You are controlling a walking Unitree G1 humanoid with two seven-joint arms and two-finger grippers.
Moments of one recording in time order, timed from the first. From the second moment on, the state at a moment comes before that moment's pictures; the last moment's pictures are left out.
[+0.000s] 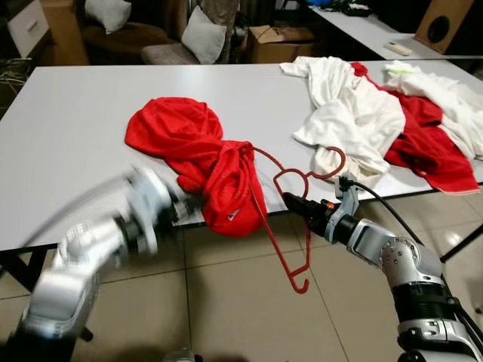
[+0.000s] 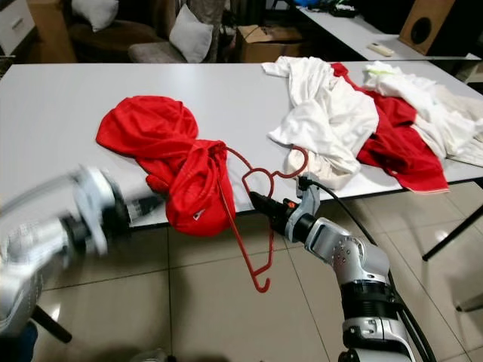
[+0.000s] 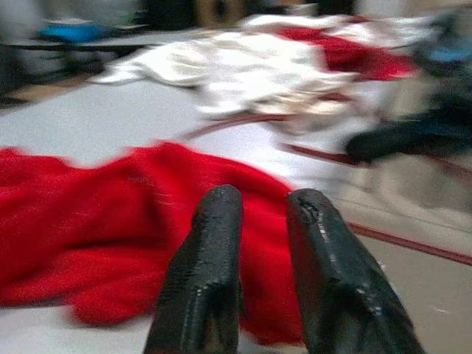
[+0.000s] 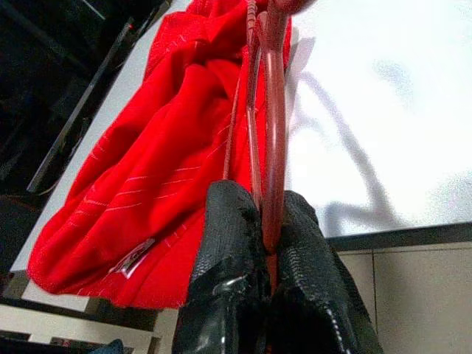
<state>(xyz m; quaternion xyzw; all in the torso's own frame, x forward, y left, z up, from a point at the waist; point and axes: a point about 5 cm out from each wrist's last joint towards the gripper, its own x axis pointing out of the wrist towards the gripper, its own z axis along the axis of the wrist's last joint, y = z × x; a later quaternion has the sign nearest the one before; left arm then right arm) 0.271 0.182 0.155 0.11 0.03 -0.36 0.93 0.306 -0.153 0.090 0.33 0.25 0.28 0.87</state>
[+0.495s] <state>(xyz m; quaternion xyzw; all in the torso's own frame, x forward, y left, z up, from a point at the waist) 0.288 0.158 0.090 -0.21 0.18 -0.30 0.91 0.300 -0.158 0.092 0.32 0.24 0.27 0.87</state>
